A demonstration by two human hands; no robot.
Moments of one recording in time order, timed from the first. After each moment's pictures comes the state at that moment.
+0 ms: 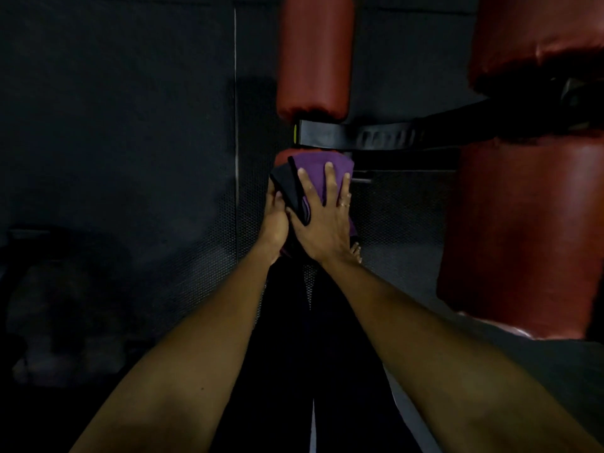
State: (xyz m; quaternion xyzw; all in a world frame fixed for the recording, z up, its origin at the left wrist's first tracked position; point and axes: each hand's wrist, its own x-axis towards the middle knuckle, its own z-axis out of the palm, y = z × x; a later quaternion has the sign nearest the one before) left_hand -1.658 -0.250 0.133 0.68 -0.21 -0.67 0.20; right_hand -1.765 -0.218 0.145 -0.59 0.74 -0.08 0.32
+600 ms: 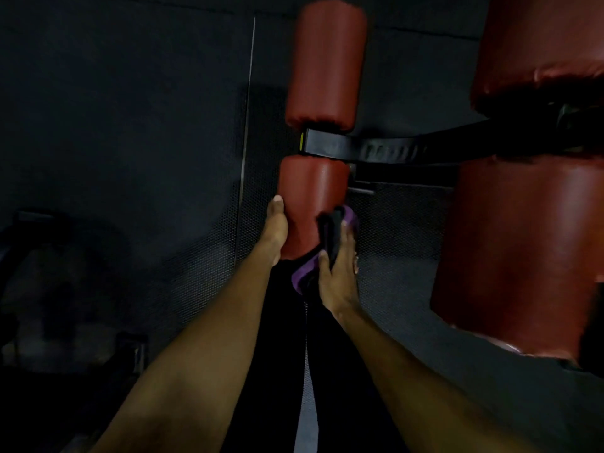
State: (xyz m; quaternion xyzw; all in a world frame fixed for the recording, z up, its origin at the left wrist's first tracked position) left_hand -1.651 -0.228 0.079 0.73 -0.10 -0.66 0.15; right_hand -1.786 -0.134 0.165 -0.43 0.76 -0.12 0.47
